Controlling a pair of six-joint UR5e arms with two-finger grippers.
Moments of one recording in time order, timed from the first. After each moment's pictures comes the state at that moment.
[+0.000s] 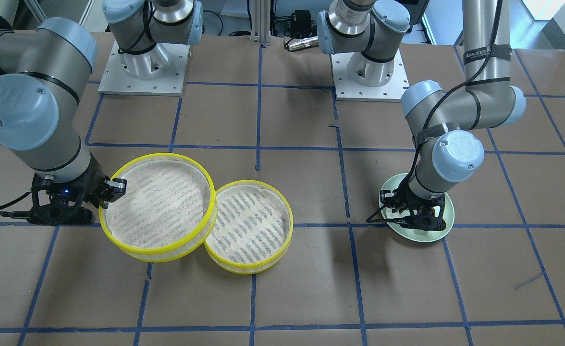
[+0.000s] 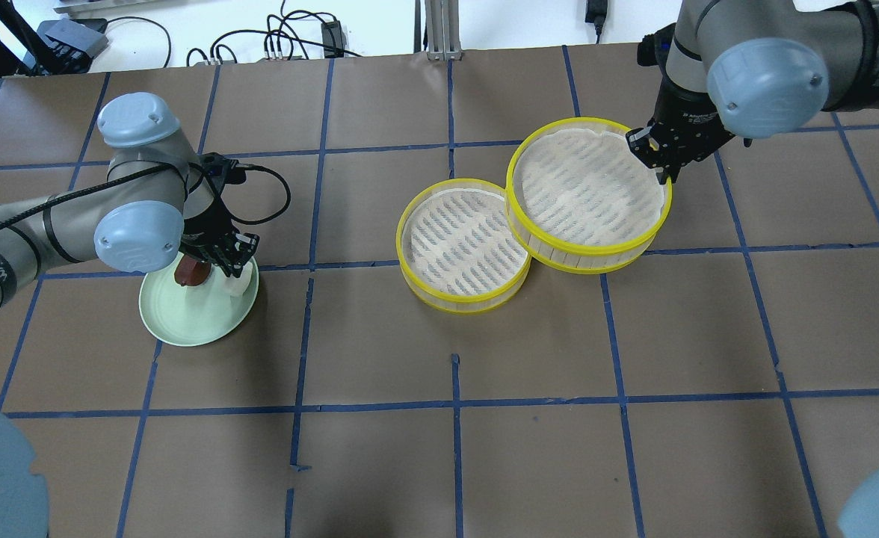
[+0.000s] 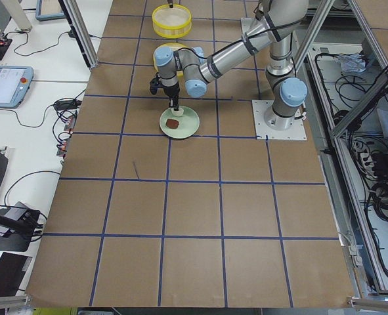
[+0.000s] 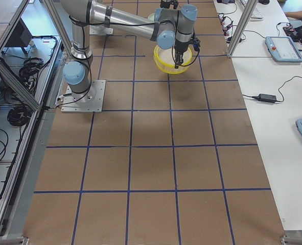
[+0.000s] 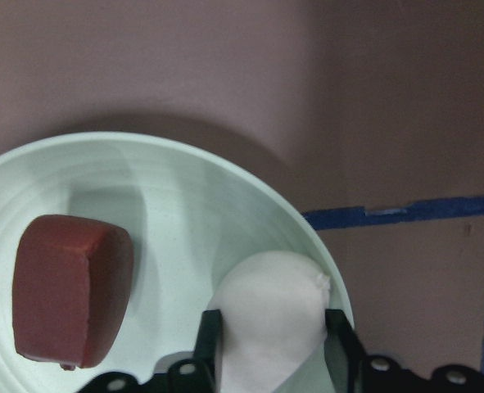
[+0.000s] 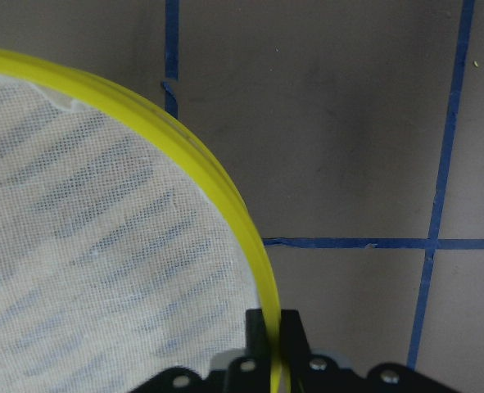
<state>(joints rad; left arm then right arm) -1.40 -1.89 -1.90 -1.02 1.64 0.26 1.52 -1.29 1.58 -1.80 -1.68 -0.10</state>
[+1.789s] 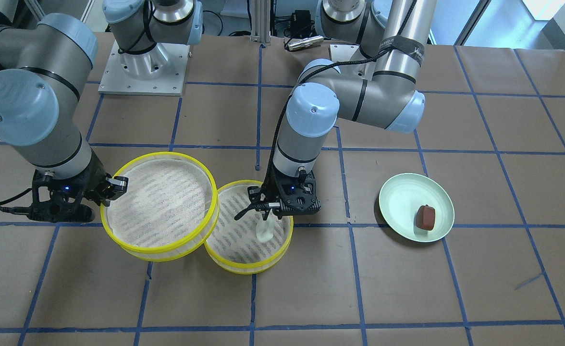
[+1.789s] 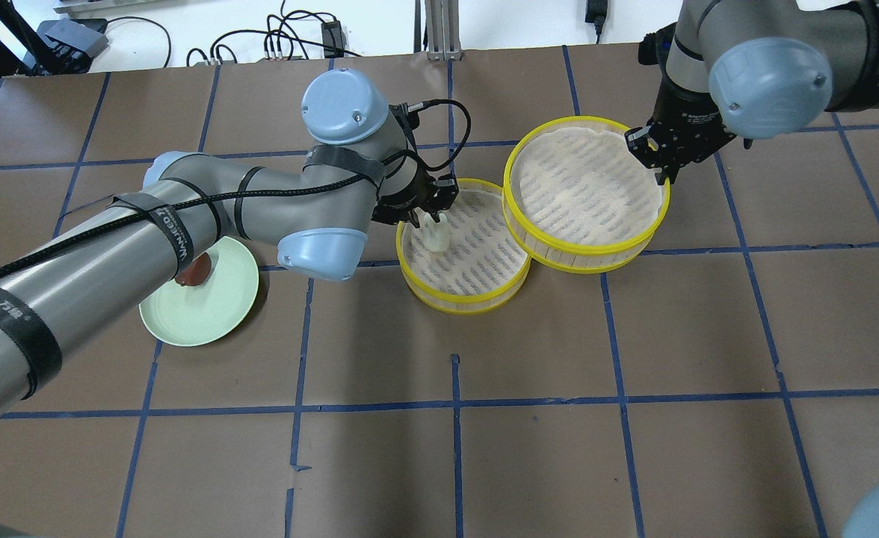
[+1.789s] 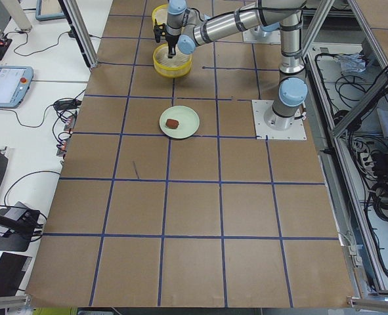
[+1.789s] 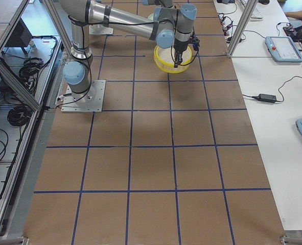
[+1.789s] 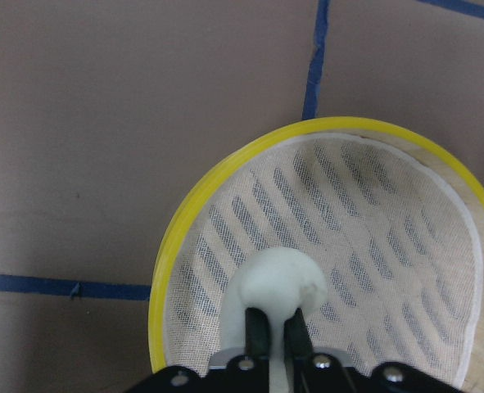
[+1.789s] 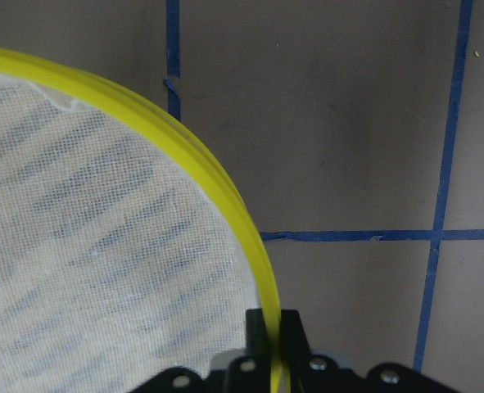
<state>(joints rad) -1.86 -1.95 -1.76 -0.78 1.45 -0.47 1.52 -1.30 1.59 -1.79 -1.67 -0.07</state>
